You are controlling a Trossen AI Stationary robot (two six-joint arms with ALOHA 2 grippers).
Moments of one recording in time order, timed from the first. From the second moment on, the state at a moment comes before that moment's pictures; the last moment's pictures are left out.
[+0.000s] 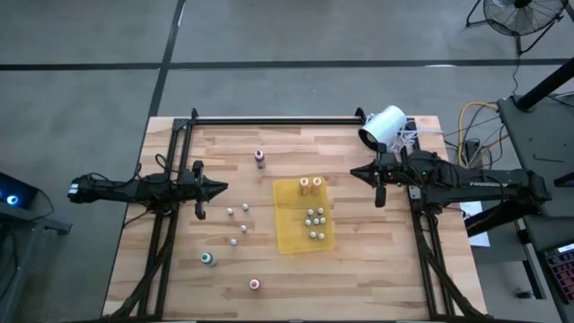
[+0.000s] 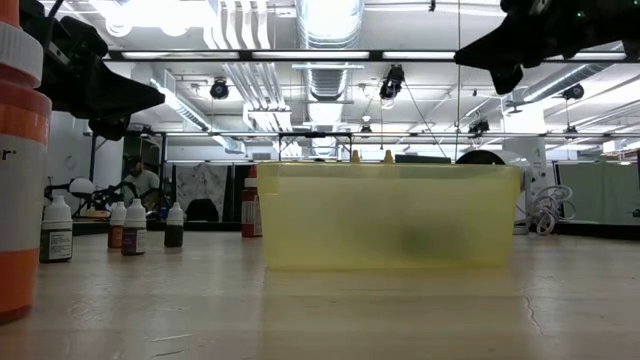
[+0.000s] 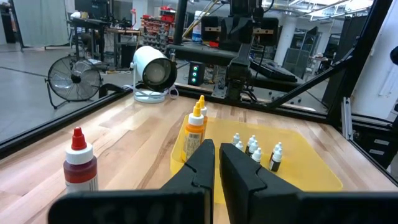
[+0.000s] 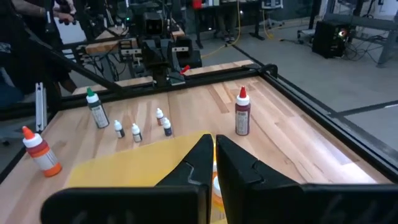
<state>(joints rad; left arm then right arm) -0.10 0.10 0.03 0.01 -0.27 -0.16 -0.12 0.59 0.42 0.01 0.03 0.15</state>
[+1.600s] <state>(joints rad) -0.10 0.10 0.03 0.01 -0.27 -0.16 -0.12 0.22 0.14 0.04 0.03 0.15</state>
